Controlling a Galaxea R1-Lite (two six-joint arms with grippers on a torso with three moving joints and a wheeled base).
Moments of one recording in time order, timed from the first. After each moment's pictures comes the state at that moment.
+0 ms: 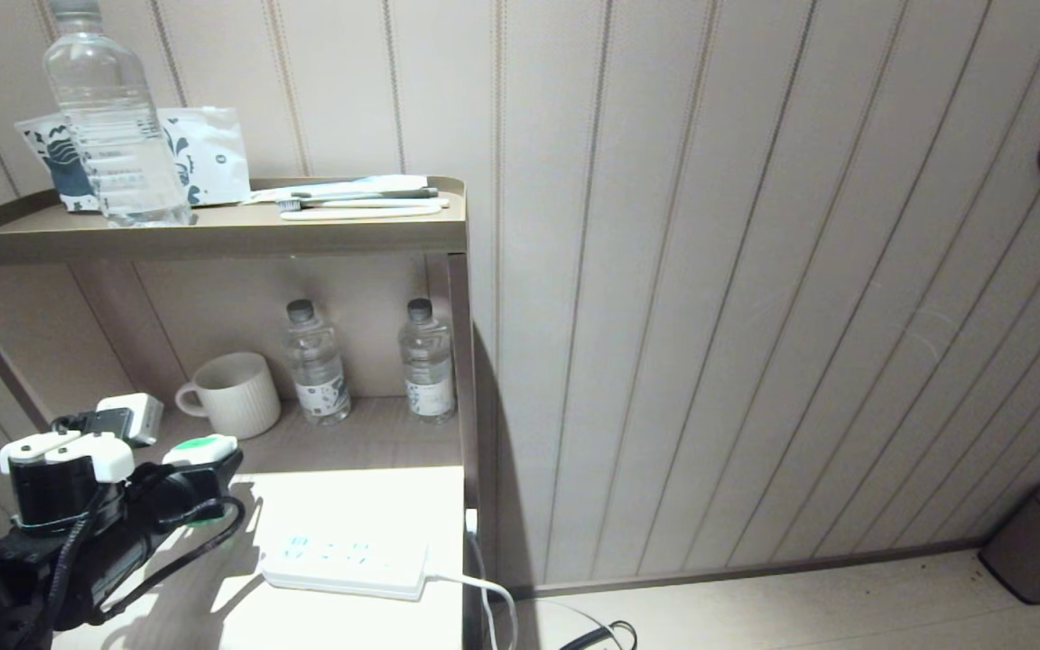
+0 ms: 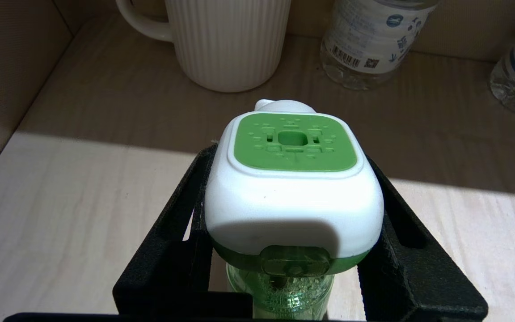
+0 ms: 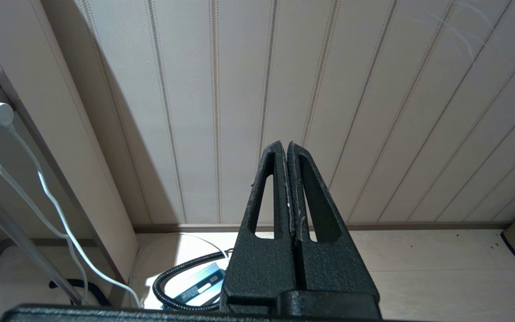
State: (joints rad) left arm -0.05 1.94 -0.19 -1.39 0.12 -0.15; right arm 0.00 0.00 -0.01 0.03 0.01 -0.03
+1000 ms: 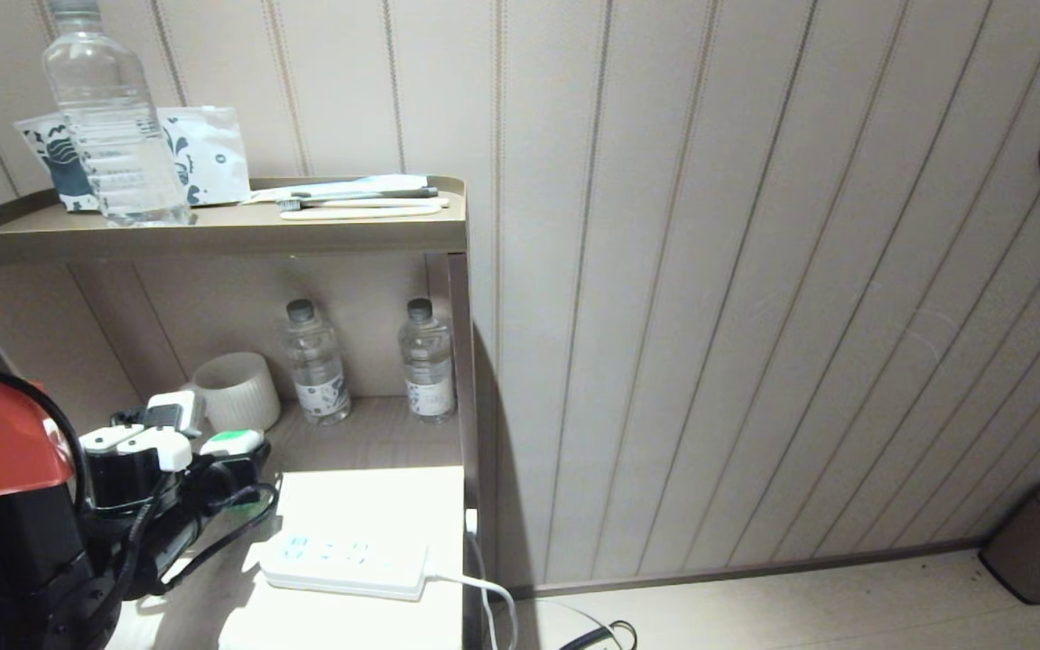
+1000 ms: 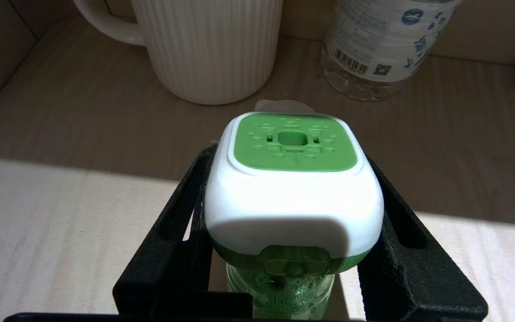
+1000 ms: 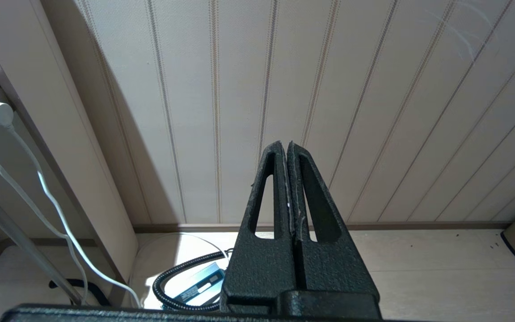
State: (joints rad) left arm -0.09 2.12 -0.30 -1.48 0.18 -0.15; right arm 0.00 0.00 -0.01 0.03 0.01 -0.03
